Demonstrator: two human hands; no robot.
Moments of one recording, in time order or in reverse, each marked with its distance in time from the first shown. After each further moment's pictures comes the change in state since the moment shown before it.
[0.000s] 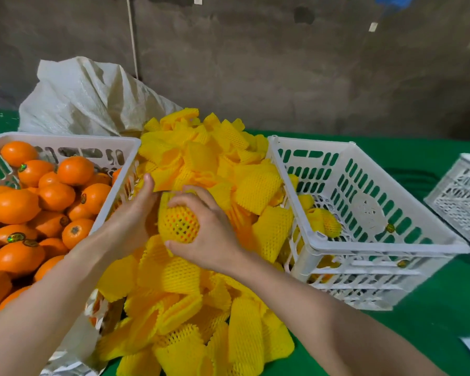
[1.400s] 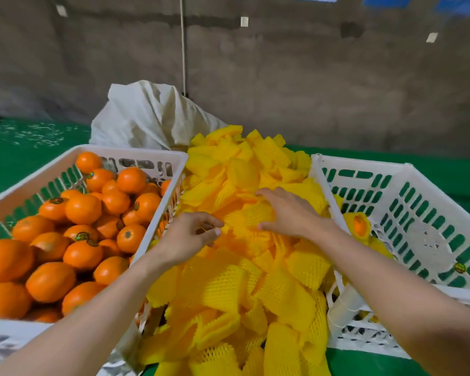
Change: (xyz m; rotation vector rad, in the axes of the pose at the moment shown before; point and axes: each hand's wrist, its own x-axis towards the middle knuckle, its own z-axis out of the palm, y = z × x) left_hand -0.004 -0.008 -0.005 0.791 0.148 0.200; right_hand 0.066 0.083 -0.062 -0.763 -0.396 0.127
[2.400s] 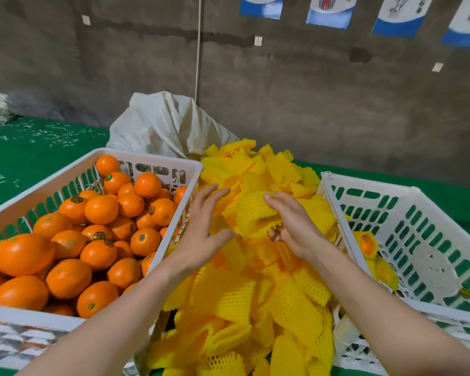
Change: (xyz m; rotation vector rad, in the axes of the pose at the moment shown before) left_hand -0.002 0.005 -0.001 -0.122 0.272 0.216; right_hand -0.016 -0.067 -0.029 1.493 0.085 0.438
